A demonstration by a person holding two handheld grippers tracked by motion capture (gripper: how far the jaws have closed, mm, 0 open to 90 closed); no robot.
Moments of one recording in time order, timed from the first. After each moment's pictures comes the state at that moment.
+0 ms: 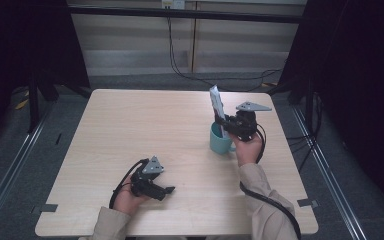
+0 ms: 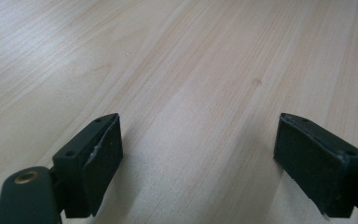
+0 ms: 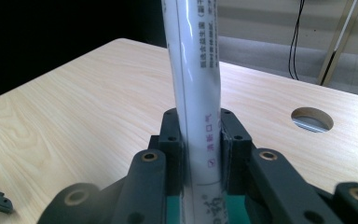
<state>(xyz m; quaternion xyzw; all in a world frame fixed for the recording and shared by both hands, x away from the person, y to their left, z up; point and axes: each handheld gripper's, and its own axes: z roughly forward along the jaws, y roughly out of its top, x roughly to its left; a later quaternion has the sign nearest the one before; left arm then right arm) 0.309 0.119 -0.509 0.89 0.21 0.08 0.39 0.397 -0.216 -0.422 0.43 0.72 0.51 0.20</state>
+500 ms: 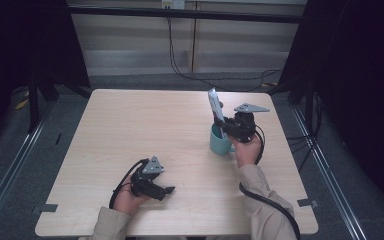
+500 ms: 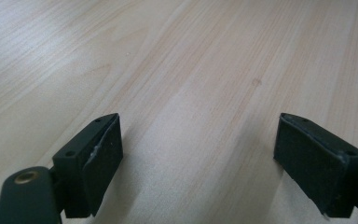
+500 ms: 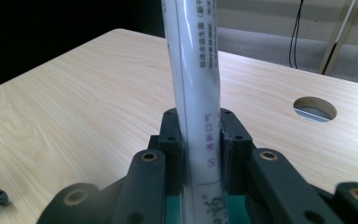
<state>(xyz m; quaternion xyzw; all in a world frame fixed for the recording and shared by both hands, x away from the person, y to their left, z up) 0.309 0.119 -0.509 0.89 0.21 0.08 0.39 0.398 -0.215 -0.429 0.43 0.73 0.50 0.19</state>
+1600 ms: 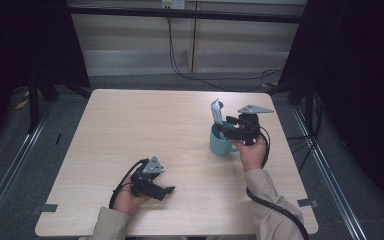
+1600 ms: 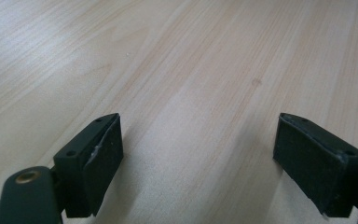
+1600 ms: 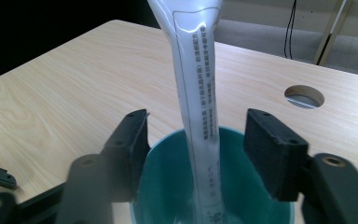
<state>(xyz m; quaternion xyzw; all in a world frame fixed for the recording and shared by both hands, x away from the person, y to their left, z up) 0.309 0.119 -0.509 0.89 0.21 0.08 0.39 0.385 -0.223 -0.420 0.44 0.73 0.48 0.19</state>
